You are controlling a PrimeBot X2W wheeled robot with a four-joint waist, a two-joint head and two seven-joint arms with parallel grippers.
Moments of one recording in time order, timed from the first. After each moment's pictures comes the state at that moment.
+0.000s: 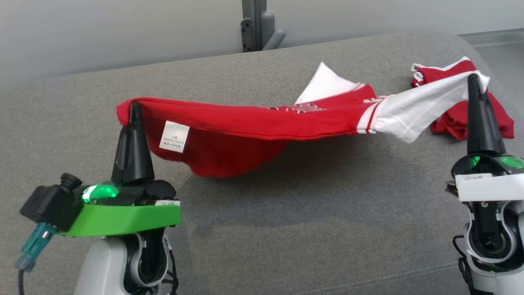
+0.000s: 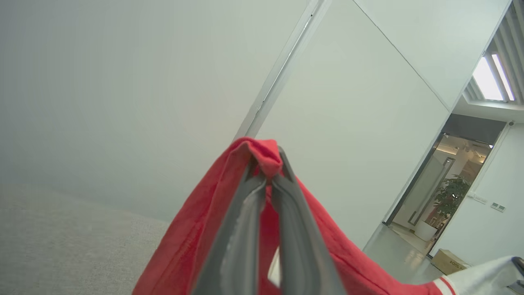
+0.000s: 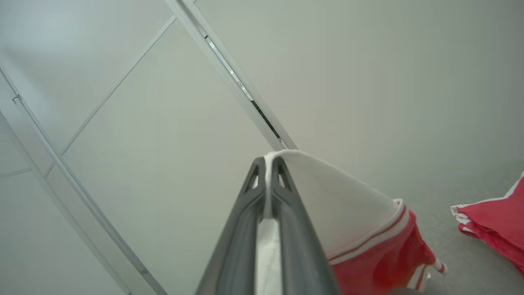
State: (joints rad) left arm -0.21 0.05 -0.18 -0.09 -0.67 -0.04 -0.26; right arm -0.19 -0.11 -0.03 -0.24 0.82 0.13 -0.09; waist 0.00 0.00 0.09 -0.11
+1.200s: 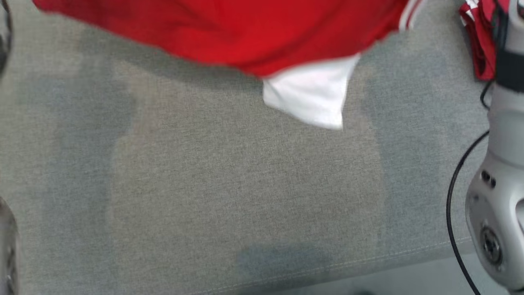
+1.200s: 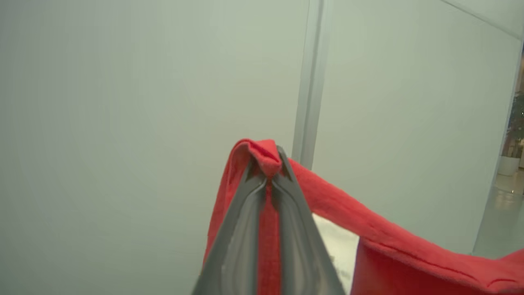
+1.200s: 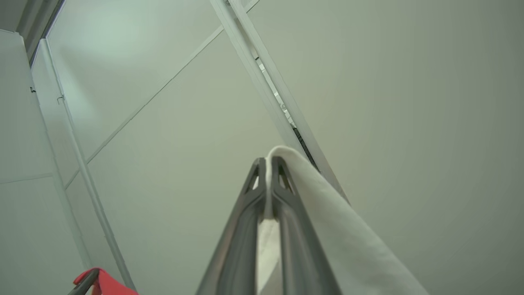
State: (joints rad) left arm -1.14 0.32 -0.14 0.09 -0.57 -0.03 0.14; right arm -1.10 -0.07 -0.03 0.03 0.77 0.13 0.03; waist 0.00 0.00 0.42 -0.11
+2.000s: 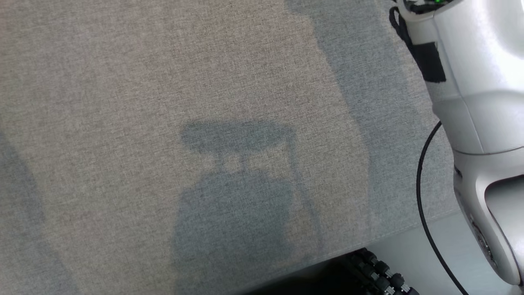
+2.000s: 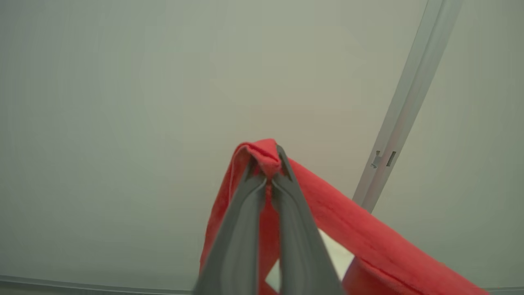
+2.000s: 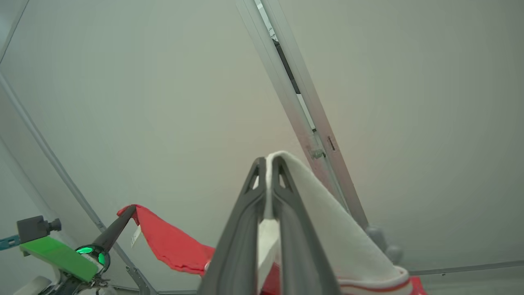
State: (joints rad) left arm -1.59 0.40 -0.14 0.83 -0.46 -0.09 -0.19; right arm -1.39 -0.05 0.34 0.42 0.84 0.13 -0.26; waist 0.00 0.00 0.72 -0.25
